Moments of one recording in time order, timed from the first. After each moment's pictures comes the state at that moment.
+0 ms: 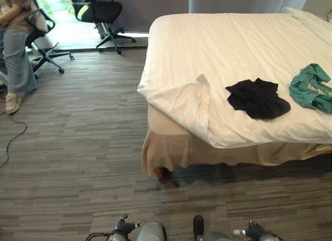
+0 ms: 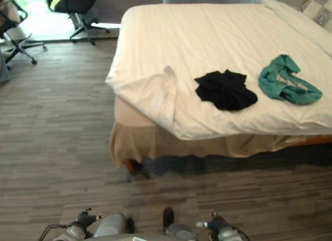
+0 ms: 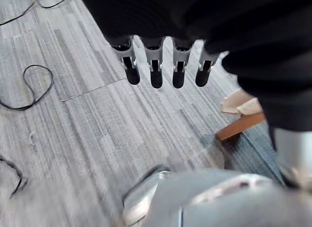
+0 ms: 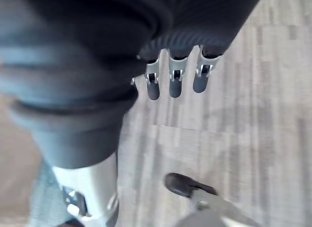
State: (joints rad) left arm -0.09 0.24 -0.27 1.30 0.14 -0.07 0.10; right arm -0.12 -0.25 0.25 1.25 0.05 -0.04 -0.07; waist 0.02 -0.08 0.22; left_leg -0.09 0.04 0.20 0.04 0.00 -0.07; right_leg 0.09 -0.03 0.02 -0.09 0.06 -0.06
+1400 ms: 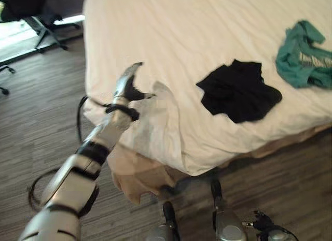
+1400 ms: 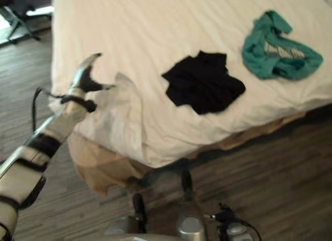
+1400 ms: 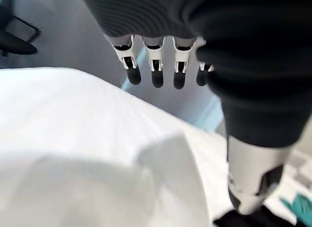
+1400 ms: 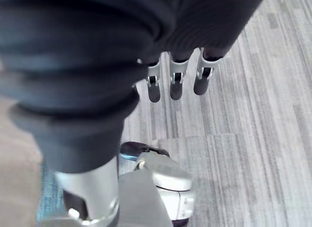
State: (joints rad) left arm -0.96 0.58 -0.60 0.82 0.18 -0.15 0.24; right arm -0.05 -0.33 0.29 1.14 0.08 -0.07 -0.08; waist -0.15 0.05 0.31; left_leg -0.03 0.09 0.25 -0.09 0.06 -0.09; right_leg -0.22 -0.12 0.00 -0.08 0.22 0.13
